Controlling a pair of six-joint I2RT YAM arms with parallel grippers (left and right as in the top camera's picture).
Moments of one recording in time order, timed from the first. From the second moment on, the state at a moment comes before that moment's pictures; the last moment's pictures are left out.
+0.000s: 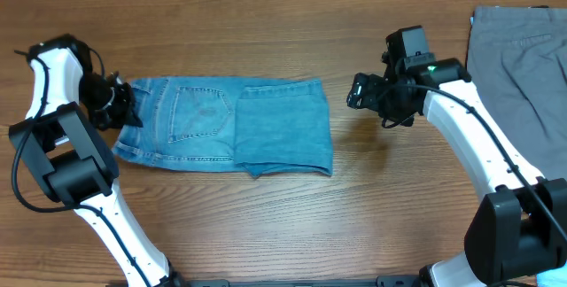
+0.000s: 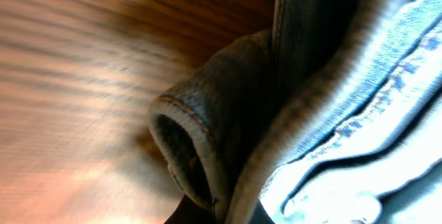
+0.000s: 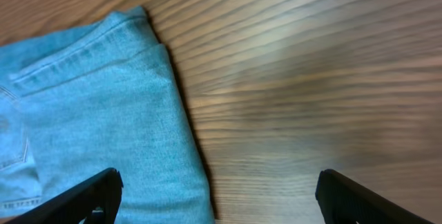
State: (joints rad) left arm 0.41 2.33 1.93 -1.41 0.23 -0.01; right arm 0.21 1.71 1.33 -0.86 -0.21 0.49
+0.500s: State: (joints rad) left arm 0.15 2.09 2.07 -1.50 0.32 -0.03; right arm 0.37 1.77 1.11 -0.52 -0.31 0.58
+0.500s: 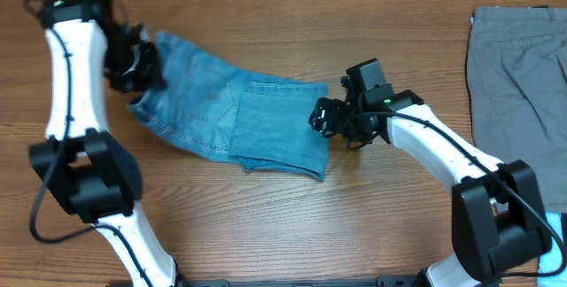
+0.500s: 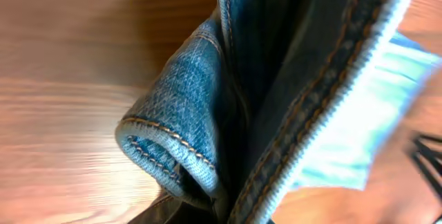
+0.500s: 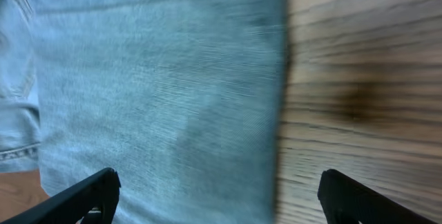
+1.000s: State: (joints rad) left arm -0.23 2.03 2.08 -1.45 0.35 -0.13; right arm 0.38 1.86 1.11 -0.50 -0.33 0.64
